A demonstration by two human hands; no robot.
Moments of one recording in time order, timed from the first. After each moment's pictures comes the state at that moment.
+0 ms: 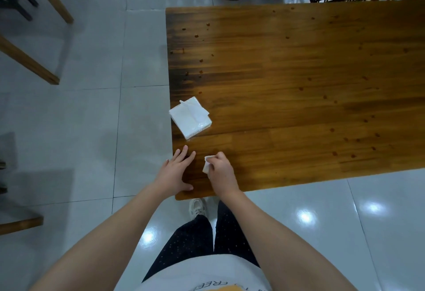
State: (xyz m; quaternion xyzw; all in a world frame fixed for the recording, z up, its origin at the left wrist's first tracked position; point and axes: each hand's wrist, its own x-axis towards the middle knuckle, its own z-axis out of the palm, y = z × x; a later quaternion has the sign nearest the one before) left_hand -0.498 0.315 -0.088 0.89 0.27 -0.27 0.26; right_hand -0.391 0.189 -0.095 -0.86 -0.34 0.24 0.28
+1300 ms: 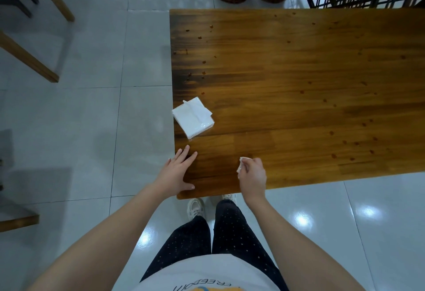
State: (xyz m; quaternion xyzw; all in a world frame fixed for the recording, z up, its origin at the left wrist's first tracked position) left_hand -0.505 0.317 -0.095 0.89 0.26 -0.26 0.26; right_hand -0.355 0.142 -0.093 -0.91 -0.17 0.20 0.31
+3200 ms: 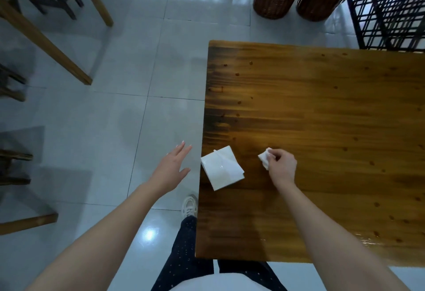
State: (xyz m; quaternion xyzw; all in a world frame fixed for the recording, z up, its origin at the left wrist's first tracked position) left_hand -0.478 0.463 -0.079 0.86 0.40 -0.10 0.30; right_hand -0.219 0.291 -0.084 -0.91 -0.16 0.21 0.31
